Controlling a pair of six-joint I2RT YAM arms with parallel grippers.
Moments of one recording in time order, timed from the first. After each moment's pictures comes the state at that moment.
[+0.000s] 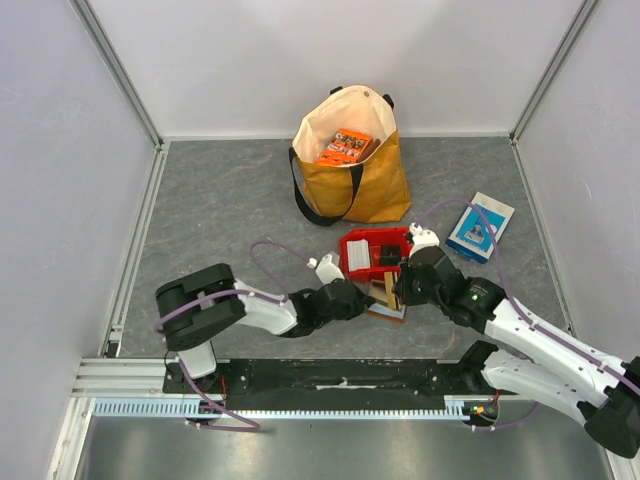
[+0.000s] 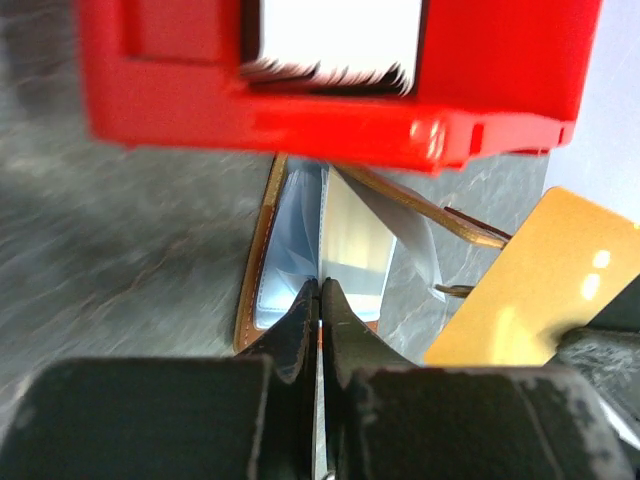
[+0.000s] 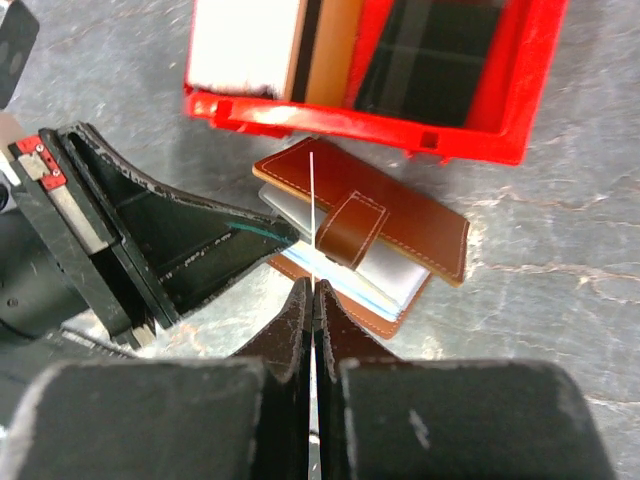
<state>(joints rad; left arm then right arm) -1.17 1.78 0.69 0.51 -0.33 -1.37 0.78 0.88 0.63 -0.54 0.21 0.56</state>
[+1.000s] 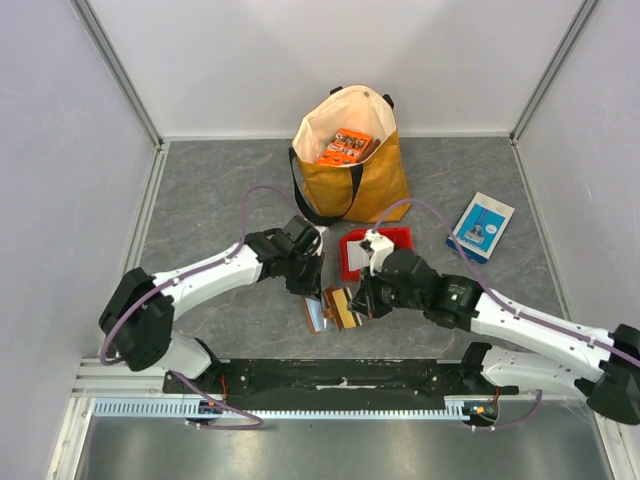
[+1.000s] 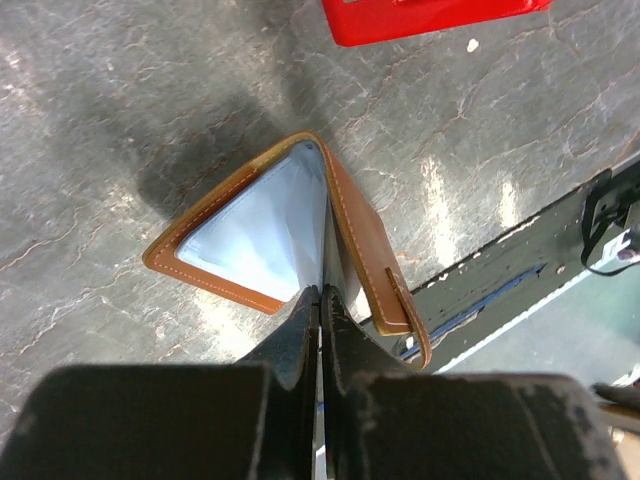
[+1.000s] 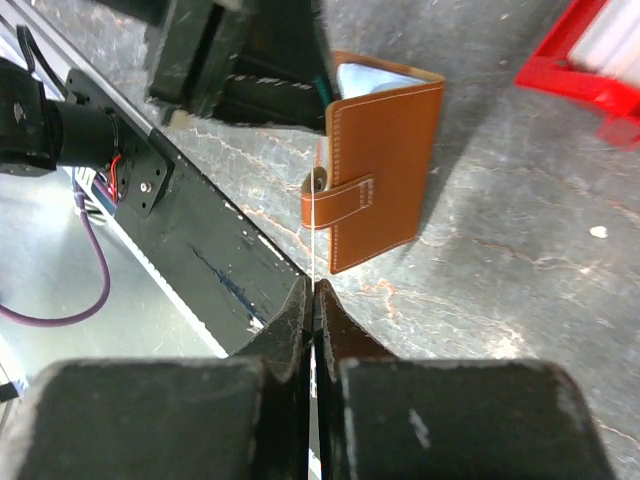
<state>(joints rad) -0.79 1.42 0.93 -0.57 0.22 -0.59 0.95 0.97 0.73 -0.39 -0.13 0.59</state>
